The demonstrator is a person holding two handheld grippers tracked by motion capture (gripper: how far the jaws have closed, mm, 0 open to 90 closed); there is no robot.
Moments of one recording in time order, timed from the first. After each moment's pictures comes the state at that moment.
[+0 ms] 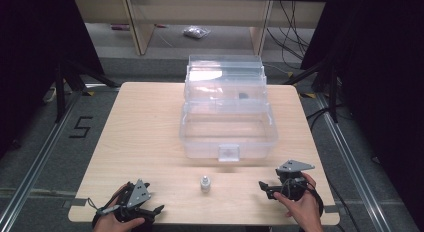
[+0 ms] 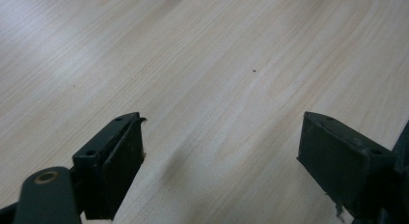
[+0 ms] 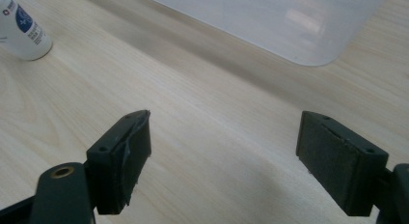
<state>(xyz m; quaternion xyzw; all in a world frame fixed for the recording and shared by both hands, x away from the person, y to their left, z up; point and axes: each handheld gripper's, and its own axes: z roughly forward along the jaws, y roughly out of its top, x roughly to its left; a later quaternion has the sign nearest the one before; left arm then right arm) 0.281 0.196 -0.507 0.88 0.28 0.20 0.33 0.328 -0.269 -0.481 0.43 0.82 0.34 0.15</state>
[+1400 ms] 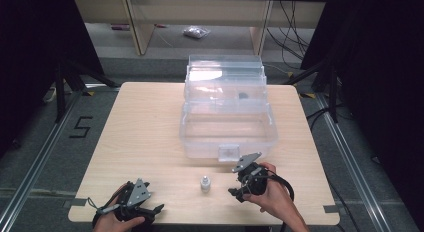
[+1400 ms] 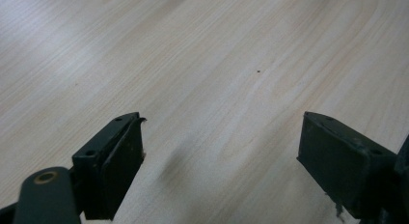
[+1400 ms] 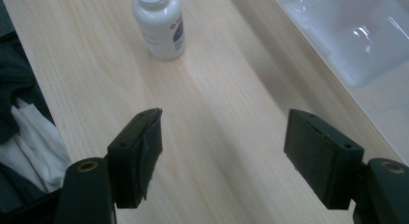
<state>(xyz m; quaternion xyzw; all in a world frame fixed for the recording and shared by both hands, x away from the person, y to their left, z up) 0.282 0.196 -0.509 0.87 0.30 0.19 0.34 0.339 -0.164 -0.444 0.25 0.93 0.25 0.09</state>
